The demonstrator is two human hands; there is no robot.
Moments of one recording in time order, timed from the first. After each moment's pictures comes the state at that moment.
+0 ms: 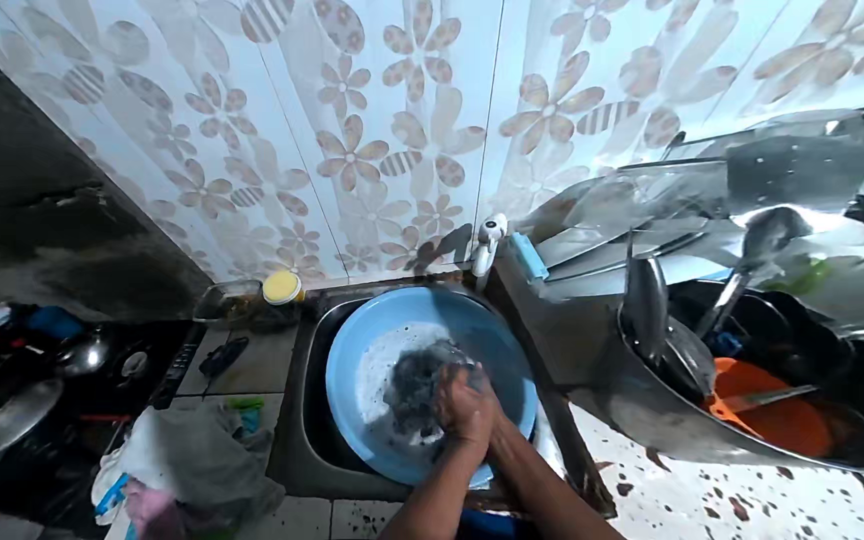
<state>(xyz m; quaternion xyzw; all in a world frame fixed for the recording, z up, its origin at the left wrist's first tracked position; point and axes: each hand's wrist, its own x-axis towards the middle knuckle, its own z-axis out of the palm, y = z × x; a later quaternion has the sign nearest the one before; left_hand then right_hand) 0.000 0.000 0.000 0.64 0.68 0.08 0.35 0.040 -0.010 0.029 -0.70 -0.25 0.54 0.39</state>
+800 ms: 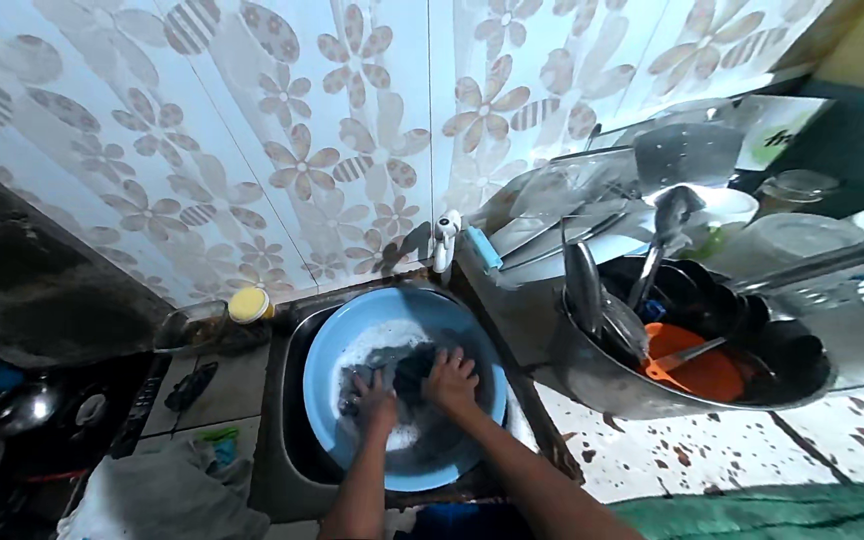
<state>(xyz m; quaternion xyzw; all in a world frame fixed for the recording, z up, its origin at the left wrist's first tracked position) -0.093 0.080 -0.122 0.68 0.67 -0.09 0.28 0.037 0.033 -0.068 -0.85 -0.41 0.34 0.04</state>
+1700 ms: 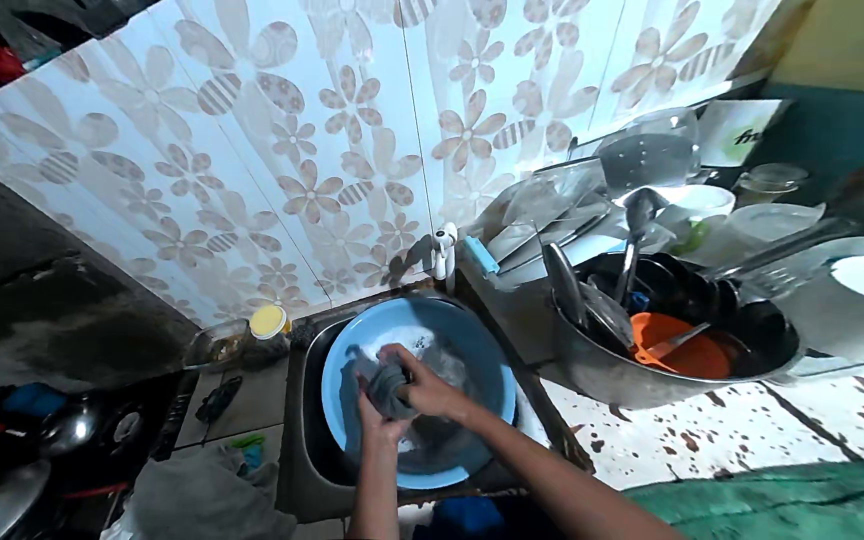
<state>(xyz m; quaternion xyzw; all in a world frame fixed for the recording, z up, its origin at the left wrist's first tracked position) -0.108 0.054 -0.058 0.06 0.35 0.46 0.81 0.011 0.022 -0.004 -0.51 -0.55 0.52 0.41</state>
